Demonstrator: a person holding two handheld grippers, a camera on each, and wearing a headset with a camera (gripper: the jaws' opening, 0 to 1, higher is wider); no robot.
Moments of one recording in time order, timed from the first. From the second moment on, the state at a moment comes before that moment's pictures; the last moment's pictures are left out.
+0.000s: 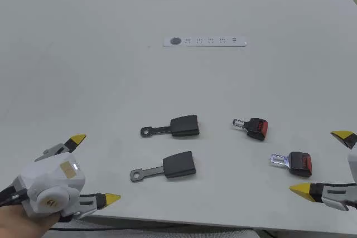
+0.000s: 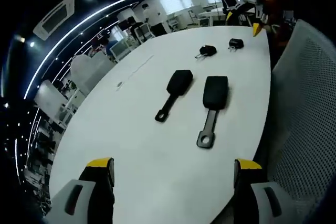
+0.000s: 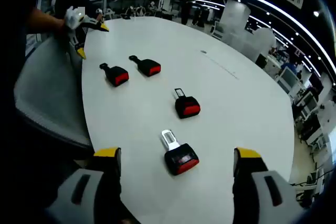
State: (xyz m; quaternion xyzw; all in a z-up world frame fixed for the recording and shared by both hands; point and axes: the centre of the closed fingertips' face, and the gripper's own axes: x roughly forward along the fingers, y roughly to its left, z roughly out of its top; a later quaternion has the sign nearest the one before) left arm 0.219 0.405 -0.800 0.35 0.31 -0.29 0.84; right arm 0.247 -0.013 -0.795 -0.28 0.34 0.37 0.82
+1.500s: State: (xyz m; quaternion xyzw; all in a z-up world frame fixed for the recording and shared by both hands) left arm 0.214 0.413 -0.811 0.38 0.34 -0.29 0.81; right arm 0.246 -0.012 -0.778 -0.25 0.31 0.34 0.85
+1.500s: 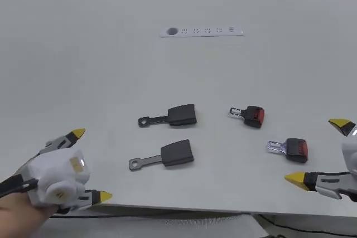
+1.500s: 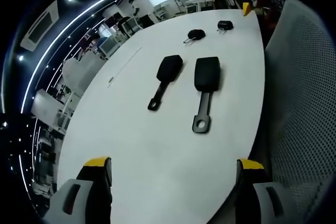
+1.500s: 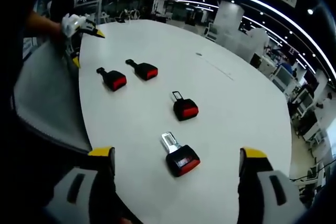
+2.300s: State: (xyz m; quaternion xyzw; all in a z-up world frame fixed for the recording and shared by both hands) left arm 0.227 0.410 -0.790 0.29 0.31 -0.26 0.87; right arm 0.244 0.000 -0.780 -0.22 0.31 0.35 0.86
